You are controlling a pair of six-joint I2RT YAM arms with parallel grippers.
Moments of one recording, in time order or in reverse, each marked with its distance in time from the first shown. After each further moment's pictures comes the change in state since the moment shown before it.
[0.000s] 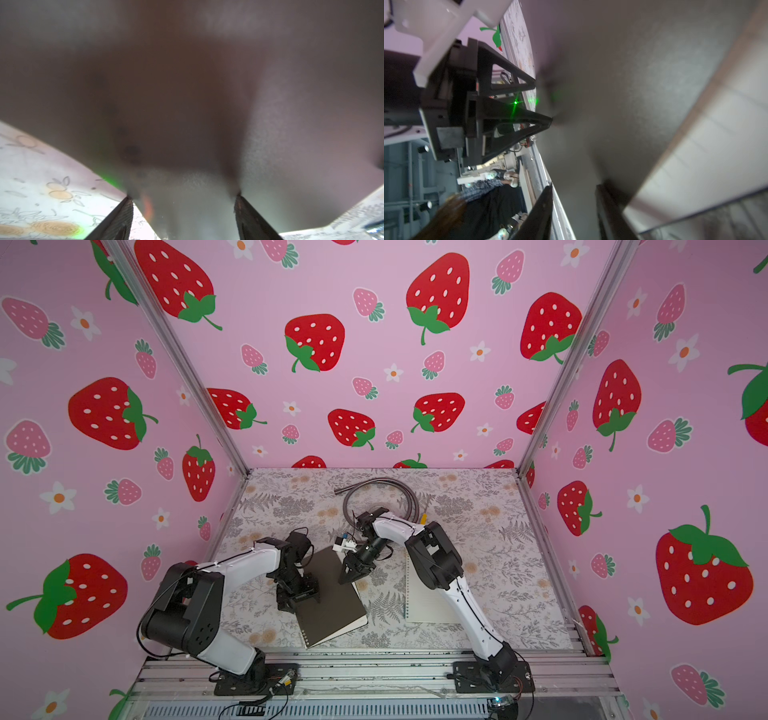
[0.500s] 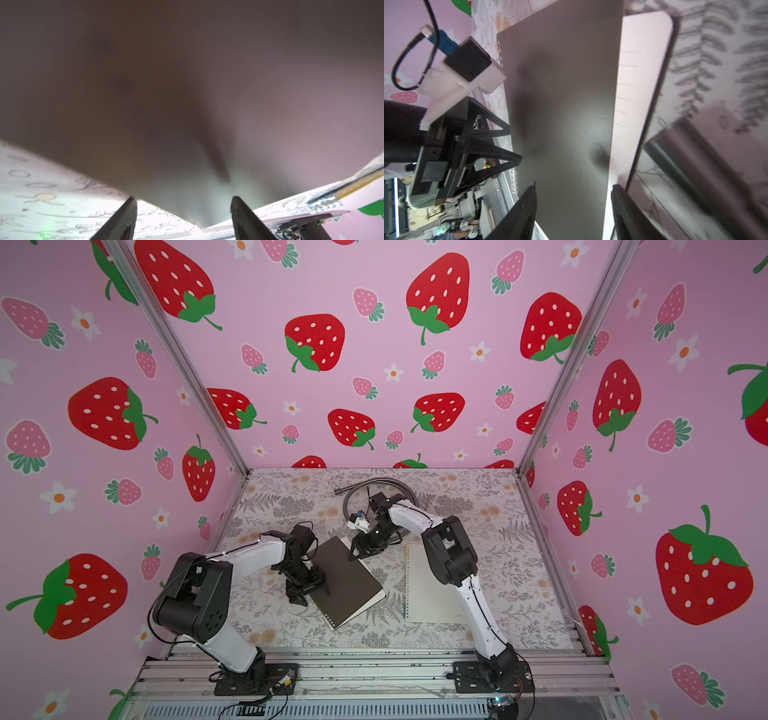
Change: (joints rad) left arm 0.000 0.077 0.078 0.024 0.135 -0.019; right arm -0.105 -0.112 -0.052 0.142 0.238 0.087
